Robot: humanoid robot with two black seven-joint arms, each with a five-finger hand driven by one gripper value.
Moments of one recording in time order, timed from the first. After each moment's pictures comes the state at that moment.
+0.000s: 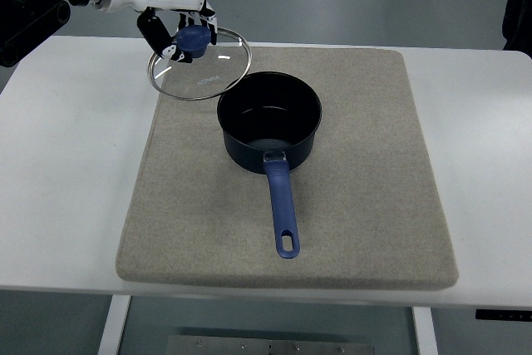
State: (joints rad) left arm -1.43 0.45 -0.03 -0.60 1.49 -0.34 -0.61; right arm 0.02 0.00 -0.06 0.21 -0.01 -0.15 0.24
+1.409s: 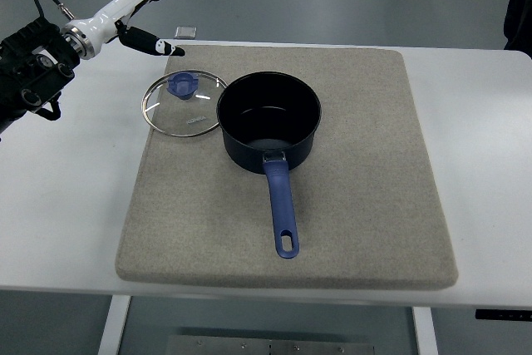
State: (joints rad) left arm -1.14 0.33 -0.03 -0.36 0.67 -0.04 -0.61; right arm 0.02 0.00 -0.06 0.21 -0.01 -0.15 0.24
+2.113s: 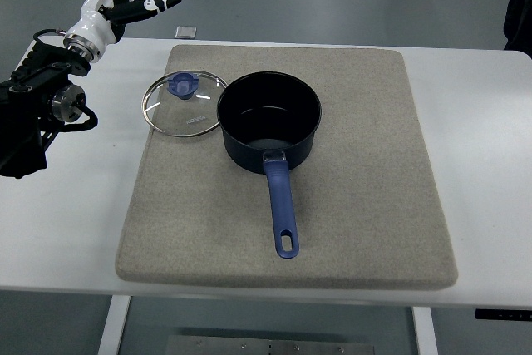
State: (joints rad) left arm -1.08 0.28 -0.20 -0.36 0.06 -0.23 -0.61; right arm 0.02 0.00 -0.06 0.21 -0.01 -0.15 0.24
